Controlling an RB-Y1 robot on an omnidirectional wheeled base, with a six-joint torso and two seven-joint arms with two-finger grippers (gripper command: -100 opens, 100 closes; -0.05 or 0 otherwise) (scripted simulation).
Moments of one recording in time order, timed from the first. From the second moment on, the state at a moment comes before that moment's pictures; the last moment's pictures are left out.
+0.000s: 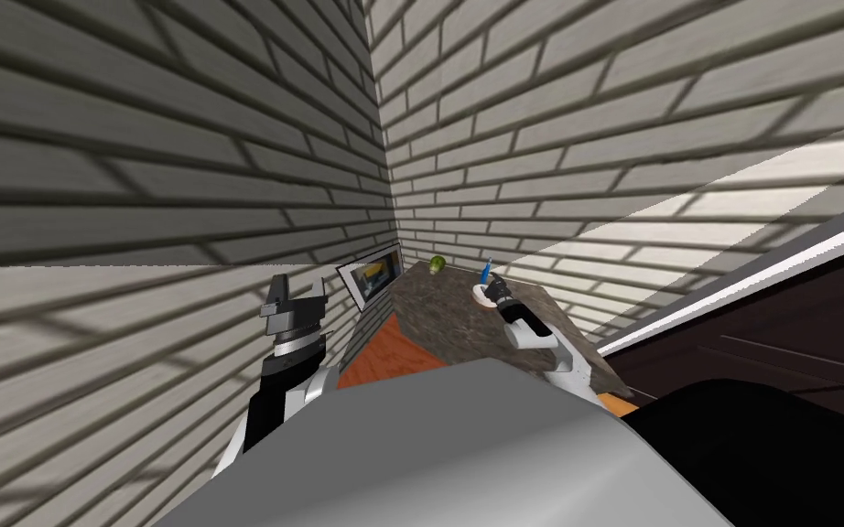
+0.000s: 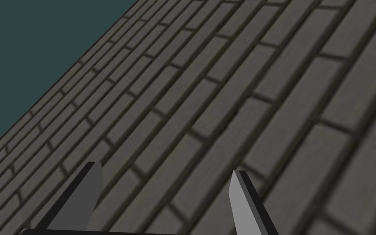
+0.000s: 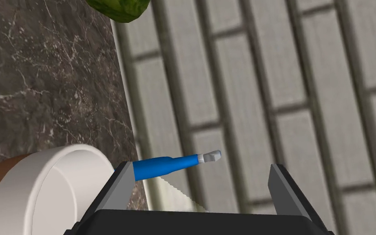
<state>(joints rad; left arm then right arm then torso) 0.49 0.01 0.06 -2.33 0.01 -0.55 0.14 0.36 -0.37 -0.25 -2.08 -0.19 0.21 -0.48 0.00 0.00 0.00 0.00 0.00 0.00</state>
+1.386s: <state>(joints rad) 0.49 0.01 0.06 -2.33 0.01 -0.55 0.14 0.29 -0.49 -0.40 -1.93 -0.33 0.65 -0.85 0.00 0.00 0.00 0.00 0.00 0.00</state>
